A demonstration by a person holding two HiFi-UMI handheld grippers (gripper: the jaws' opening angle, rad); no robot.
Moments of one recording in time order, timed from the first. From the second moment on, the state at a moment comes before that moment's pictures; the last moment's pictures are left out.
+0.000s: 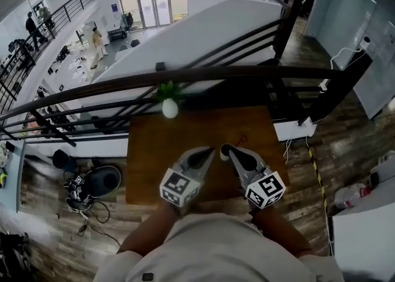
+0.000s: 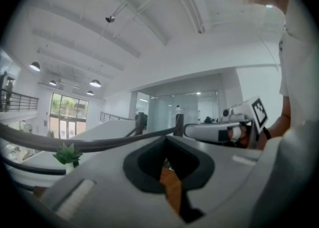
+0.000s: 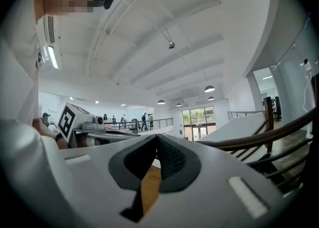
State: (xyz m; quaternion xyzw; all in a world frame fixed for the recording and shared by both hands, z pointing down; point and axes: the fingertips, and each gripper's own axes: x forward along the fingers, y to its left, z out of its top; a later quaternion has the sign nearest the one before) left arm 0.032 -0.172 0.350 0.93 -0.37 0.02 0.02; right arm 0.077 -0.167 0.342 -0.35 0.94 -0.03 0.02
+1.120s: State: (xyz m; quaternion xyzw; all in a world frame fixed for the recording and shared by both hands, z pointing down) left arm 0.137 -0.008 0.379 0.92 -0.39 0.05 0.05; right arm 0.180 -0.020 0.373 -0.31 0.95 -0.09 0.04
